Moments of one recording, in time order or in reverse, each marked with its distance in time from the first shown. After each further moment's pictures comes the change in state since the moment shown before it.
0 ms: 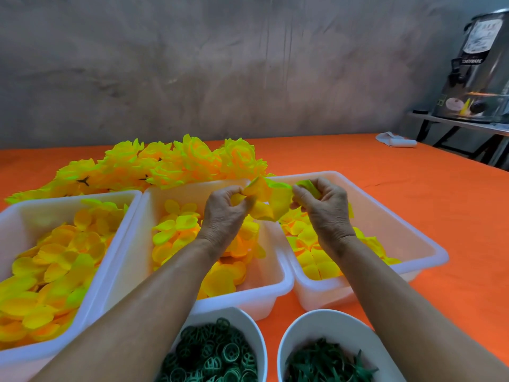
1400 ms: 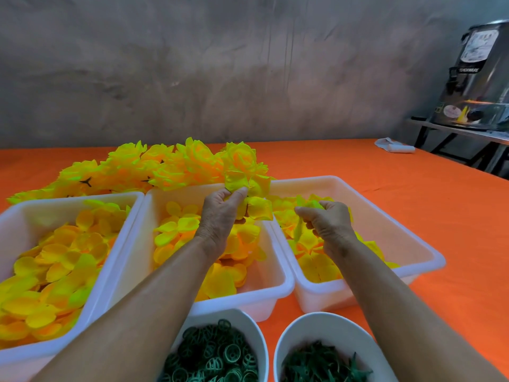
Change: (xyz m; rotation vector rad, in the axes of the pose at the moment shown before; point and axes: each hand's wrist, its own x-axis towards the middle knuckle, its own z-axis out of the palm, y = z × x) left_hand 0.005 0.002 -0.005 -0.273 0.070 -0.224; right_hand 0.005 0.015 -0.009 -0.152 0.107 0.452
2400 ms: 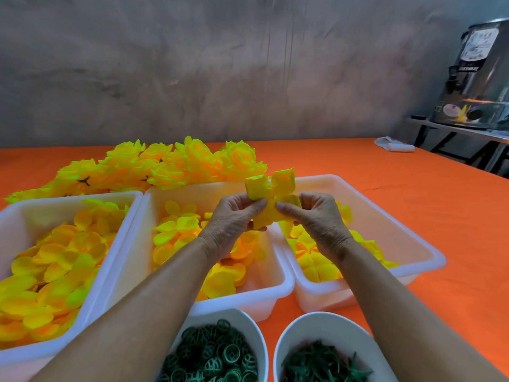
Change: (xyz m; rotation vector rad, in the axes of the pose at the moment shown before) left_hand -0.009 -0.003 0.005 -0.065 -0.330 -0.048; right_hand -0.020 -0.012 0.004 0.115 -0.363 -0.347
